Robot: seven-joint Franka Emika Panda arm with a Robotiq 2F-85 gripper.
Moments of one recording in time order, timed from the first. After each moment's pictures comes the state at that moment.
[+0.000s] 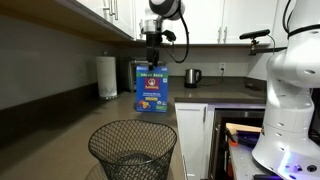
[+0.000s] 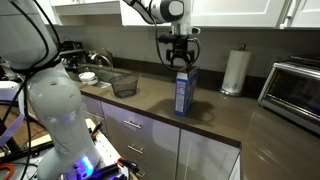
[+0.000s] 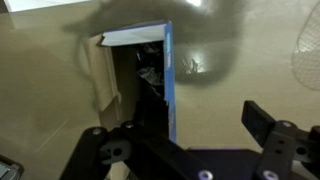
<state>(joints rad) -0.01 -0.14 -0.14 -2.14 -0.05 2.05 -0.30</state>
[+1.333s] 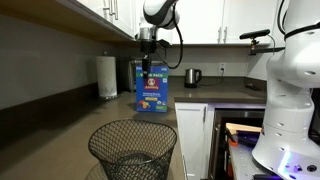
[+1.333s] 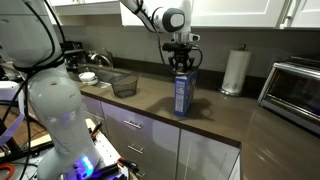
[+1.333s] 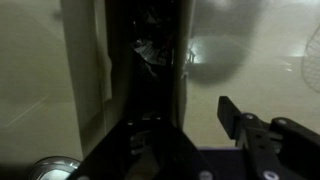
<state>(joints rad) -0.01 -0.05 -0.12 -2.14 -0.01 2.19 -0.43</state>
